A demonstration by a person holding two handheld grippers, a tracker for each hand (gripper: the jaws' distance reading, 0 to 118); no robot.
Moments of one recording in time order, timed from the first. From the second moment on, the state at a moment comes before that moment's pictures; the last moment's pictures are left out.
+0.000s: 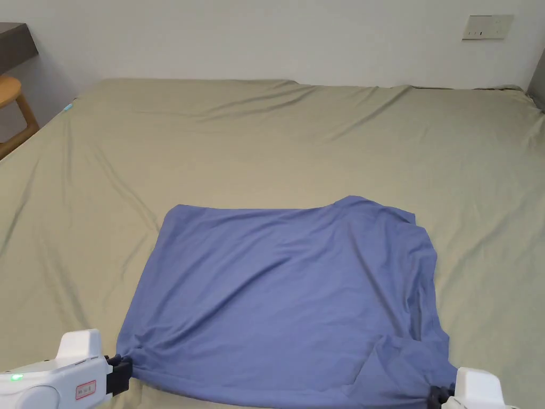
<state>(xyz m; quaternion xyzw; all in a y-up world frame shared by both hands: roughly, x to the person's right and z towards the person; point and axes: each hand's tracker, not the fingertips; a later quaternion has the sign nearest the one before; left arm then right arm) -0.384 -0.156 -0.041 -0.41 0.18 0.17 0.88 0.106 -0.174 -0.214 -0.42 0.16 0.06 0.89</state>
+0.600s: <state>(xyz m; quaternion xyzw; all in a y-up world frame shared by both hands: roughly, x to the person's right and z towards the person) -0.452 -0.145 -0.226 -0.39 0.19 0.12 0.89 0.038 -0.136 -0.389 -0.36 0.14 0.09 0.92</state>
